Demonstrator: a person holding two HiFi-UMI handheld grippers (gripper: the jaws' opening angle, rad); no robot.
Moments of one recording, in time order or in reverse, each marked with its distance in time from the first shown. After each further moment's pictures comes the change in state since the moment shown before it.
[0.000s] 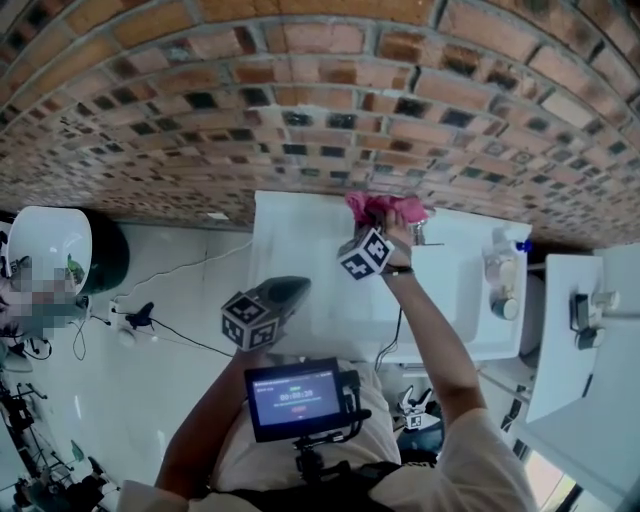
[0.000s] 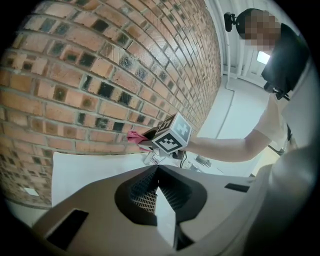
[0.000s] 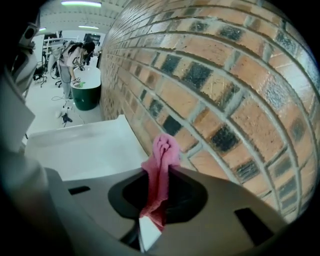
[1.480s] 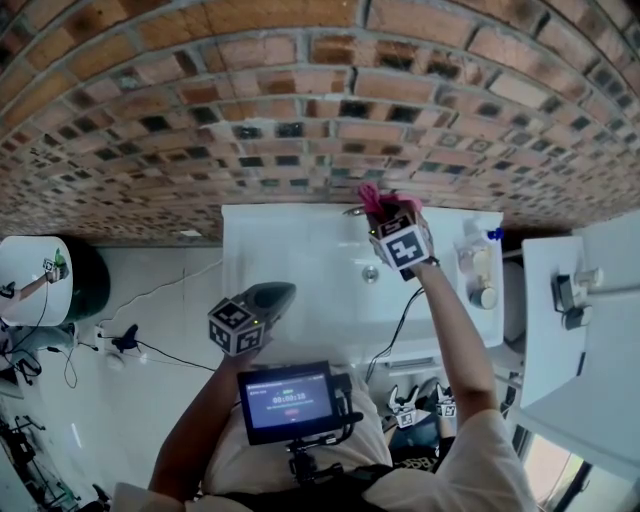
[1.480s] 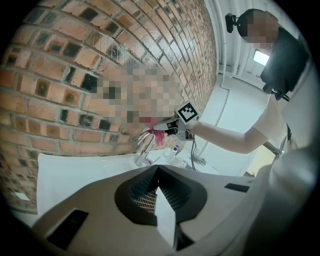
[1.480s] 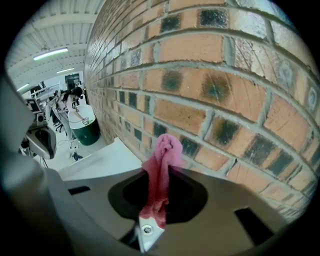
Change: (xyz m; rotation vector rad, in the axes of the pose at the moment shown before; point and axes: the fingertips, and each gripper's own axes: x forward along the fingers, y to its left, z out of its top) left arm 0.034 -0.019 0.004 0.026 0.020 -0.066; right arm -0.062 -0.102 -0.046 0.357 -0.083 0.174
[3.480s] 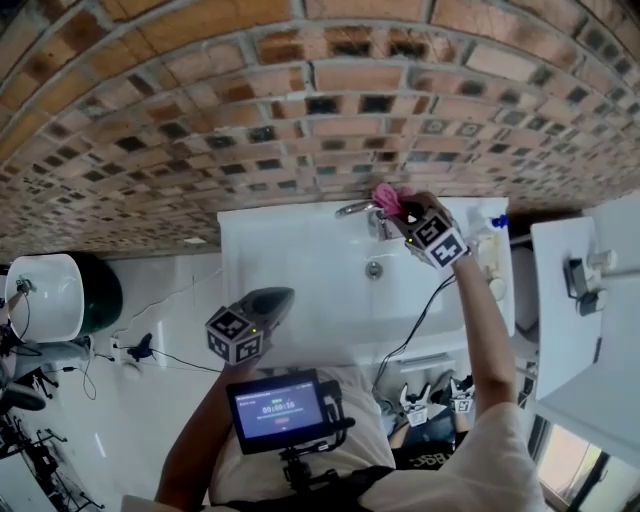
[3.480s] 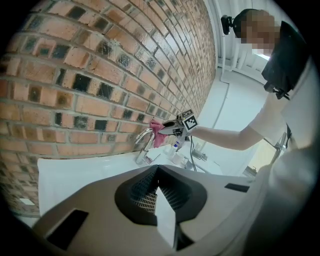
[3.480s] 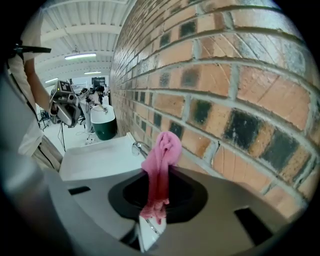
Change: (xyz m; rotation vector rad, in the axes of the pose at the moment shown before) left arm 0.011 -0.010 0.001 0.037 0.047 0.018; right arm -0.013 -0.044 -0.052 -0.195 -0.142 0.178
